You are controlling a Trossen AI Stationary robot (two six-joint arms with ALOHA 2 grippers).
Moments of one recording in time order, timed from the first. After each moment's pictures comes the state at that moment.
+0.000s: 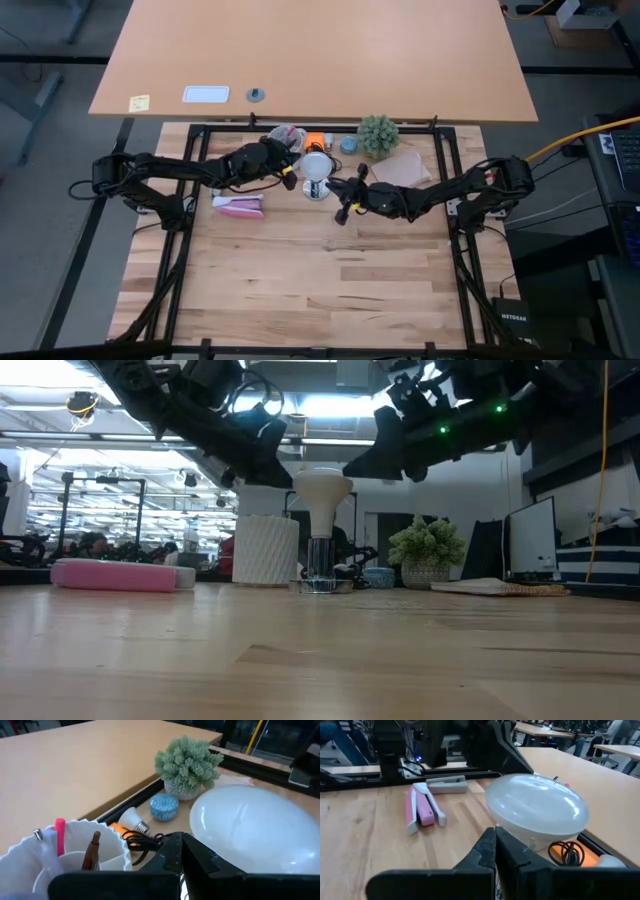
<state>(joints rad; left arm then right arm) 0.30 1.39 0.69 0.36 -0.30 -0.16 0.02 1.59 0.66 0.73 0.44 0.00</state>
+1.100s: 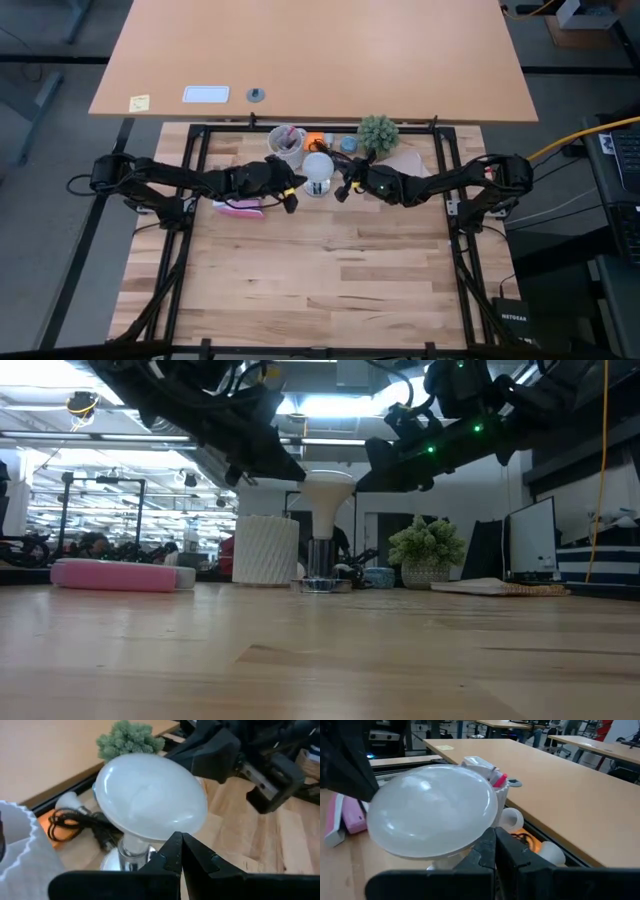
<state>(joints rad) 0.12 1.39 0.69 0.32 -0.28 -0.26 -0.12 1.59 0.66 0.71 0.48 0.00</state>
